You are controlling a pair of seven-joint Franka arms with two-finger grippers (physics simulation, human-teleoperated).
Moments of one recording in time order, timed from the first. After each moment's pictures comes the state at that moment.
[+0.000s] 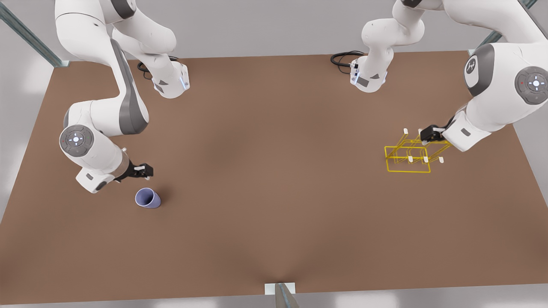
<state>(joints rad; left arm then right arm) 0.03 0.19 -0.13 -1.33 0.07 1.43 0.01 -0.13 0.25 0.29 -1.60 -0.16 1.78 0.10</state>
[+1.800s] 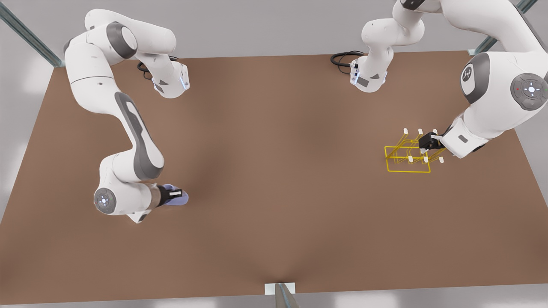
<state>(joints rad) 0.03 0.21 -0.13 -1.34 0.07 1.50 0.04 -0.14 0.64 0.41 -1.42 0.16 1.75 0.12</state>
